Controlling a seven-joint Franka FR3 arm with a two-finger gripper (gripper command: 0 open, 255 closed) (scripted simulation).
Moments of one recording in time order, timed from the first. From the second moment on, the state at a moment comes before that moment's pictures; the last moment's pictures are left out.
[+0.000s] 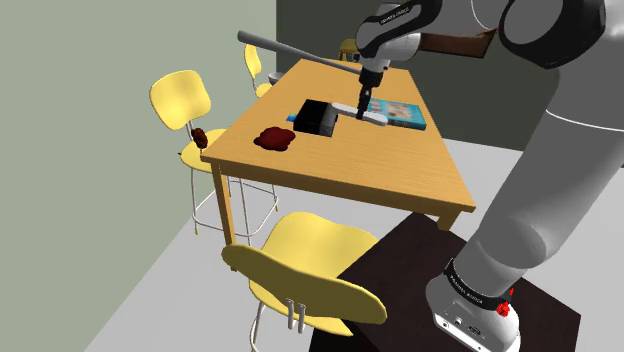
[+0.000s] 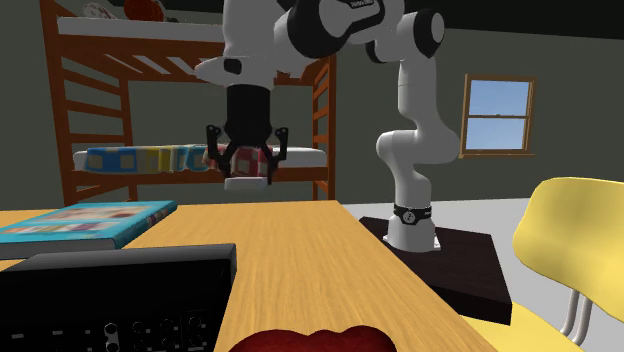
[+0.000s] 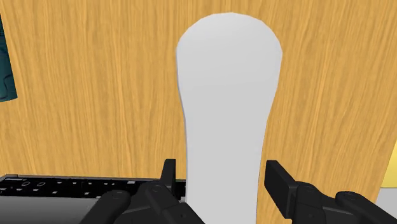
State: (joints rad) arm -0.08 0.12 -0.30 -1.92 0.11 2.10 -1.09
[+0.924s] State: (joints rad) arm -0.26 0.13 -0.43 -1.90 0.15 2.06 -1.42
